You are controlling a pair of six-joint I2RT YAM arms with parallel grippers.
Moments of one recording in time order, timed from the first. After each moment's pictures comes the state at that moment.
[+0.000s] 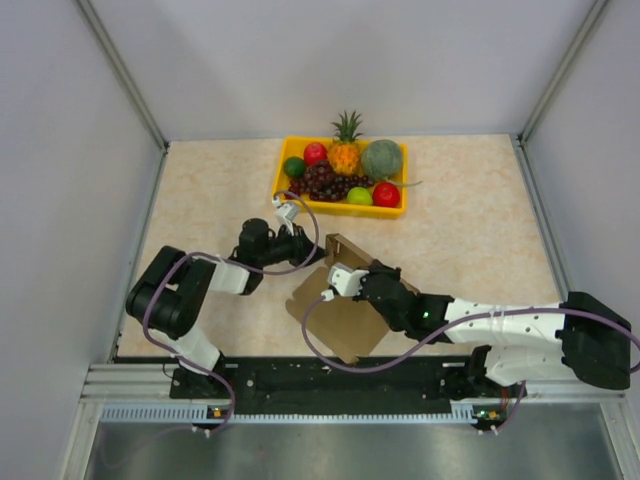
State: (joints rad) left arm -0.39 1.67 0.55 0.81 0.66 -0.48; right arm 1.19 1.20 0.58 0.10 0.70 -0.68
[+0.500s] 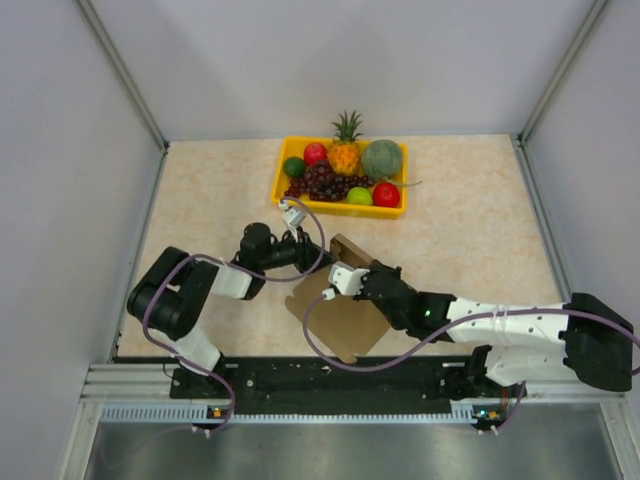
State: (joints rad) left arm -0.44 1.67 0.51 0.94 0.75 -0.44; right arm 1.17 1.19 0.59 0.08 0.67 -0.67
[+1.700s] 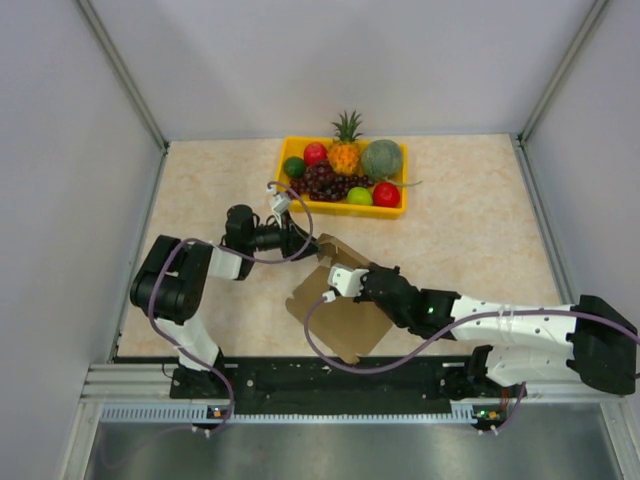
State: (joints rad) left arm -0.27 1.76 0.64 0.90 1.07 -0.33; right arm 1.16 1.17 0.62 -0.01 0.57 -0.66
